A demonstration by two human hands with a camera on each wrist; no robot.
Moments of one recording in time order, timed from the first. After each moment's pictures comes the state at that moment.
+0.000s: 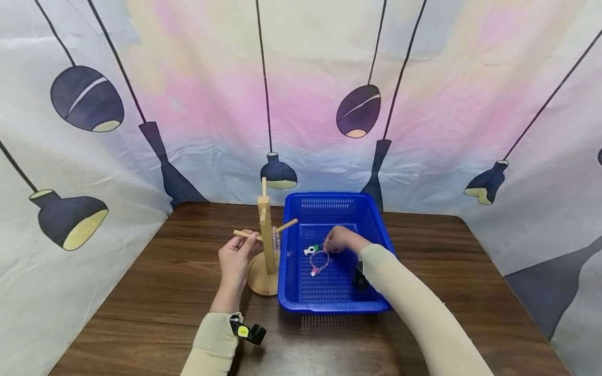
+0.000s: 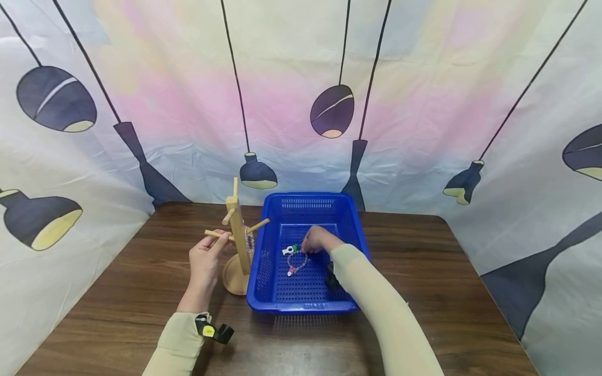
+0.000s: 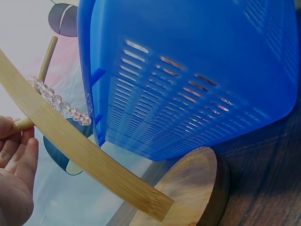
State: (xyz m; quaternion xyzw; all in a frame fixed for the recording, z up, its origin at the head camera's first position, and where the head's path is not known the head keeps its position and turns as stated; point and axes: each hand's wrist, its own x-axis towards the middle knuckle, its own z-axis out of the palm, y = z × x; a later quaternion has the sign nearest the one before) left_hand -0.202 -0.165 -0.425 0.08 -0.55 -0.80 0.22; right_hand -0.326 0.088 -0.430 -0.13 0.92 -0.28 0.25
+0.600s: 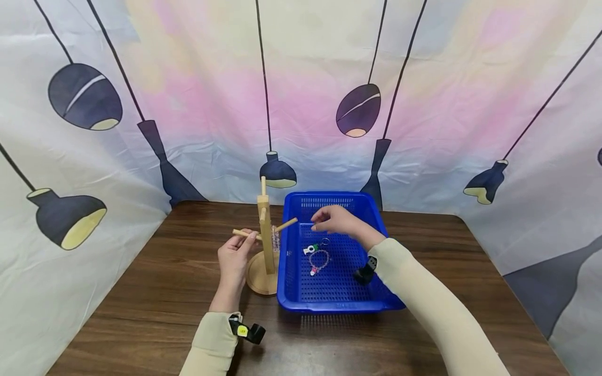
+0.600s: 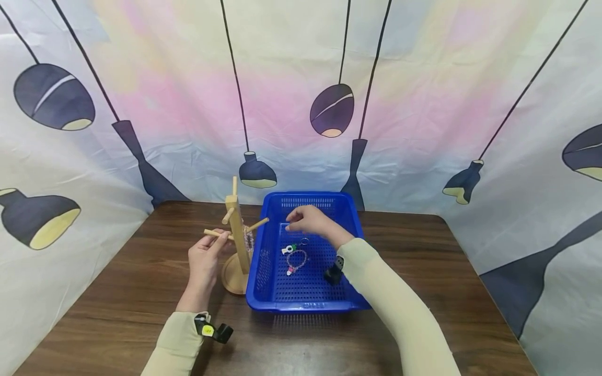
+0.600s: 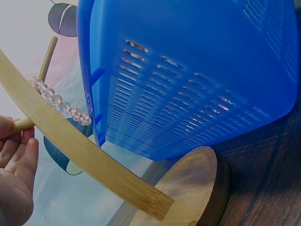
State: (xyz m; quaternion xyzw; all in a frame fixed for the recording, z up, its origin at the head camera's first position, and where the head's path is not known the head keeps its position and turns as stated) left_hand -0.204 -0.166 -0.426 0.07 -0.54 -0.81 0.22; right_hand -0.303 0.084 -0.360 -0.21 0.88 -0.39 0.18
